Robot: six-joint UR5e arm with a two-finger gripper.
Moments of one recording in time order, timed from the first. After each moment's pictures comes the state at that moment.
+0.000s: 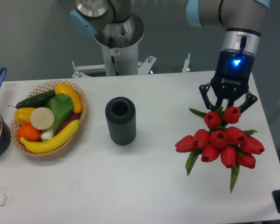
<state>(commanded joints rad) 2.84 -1.80 -1.61 -0.75 0.77 0.93</state>
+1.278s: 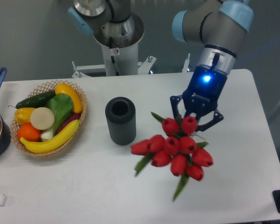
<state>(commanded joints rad) 2.77 -1.80 -1.76 -0.69 0.40 1.08</state>
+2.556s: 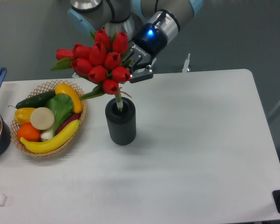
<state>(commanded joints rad) 2.79 -1.47 -2.16 -0.69 0.18 1.07</state>
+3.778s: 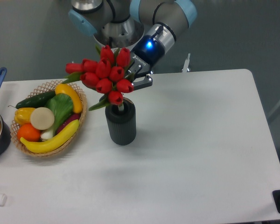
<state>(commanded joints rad) 2.81 -1.55 -2.24 -0.69 0.18 1.21</state>
